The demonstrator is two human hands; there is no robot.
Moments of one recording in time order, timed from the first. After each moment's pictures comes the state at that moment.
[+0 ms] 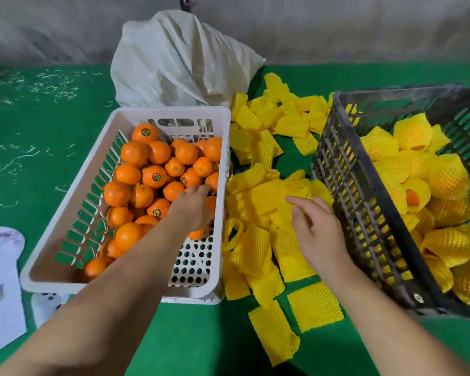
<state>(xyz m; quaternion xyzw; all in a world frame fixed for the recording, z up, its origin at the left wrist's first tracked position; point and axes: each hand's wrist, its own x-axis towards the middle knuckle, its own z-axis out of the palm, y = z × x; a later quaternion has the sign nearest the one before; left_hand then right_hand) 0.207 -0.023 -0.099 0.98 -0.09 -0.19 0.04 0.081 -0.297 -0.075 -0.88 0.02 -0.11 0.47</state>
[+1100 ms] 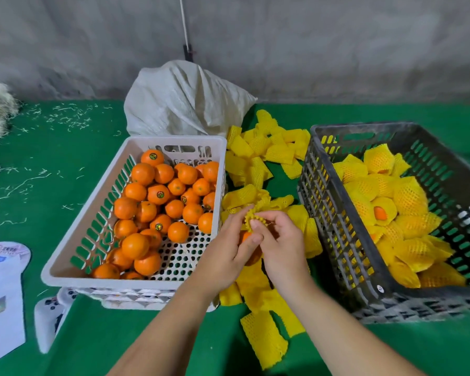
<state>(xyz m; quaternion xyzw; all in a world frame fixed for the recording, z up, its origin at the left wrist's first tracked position) 0.063 -0.089 -0.042 0.84 -0.21 -0.01 0.49 0.041 -0.230 -0.022 -0.74 0.09 -0.13 0.66</state>
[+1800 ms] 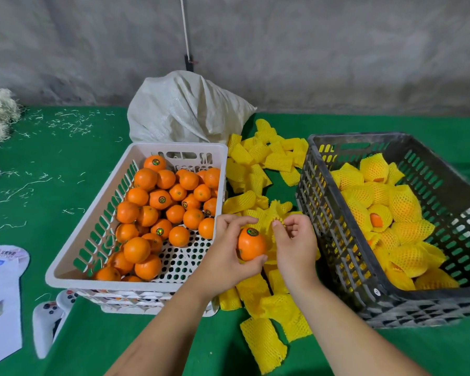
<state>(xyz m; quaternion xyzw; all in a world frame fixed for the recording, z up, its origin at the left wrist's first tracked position) 0.064 -0.083 -0.049 0.82 -0.24 0.00 0.53 0.053 -0.248 -0.034 -0.75 0.17 -0.21 0.60</state>
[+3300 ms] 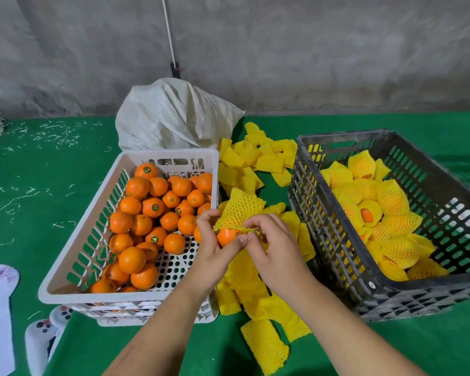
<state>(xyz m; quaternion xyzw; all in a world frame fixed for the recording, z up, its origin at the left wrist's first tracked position) 0.065 -0.078 -0.039 0.70 -0.15 -0.04 0.70 0.023 -0.236 0.006 -0.88 -0.07 -0.16 0.44</state>
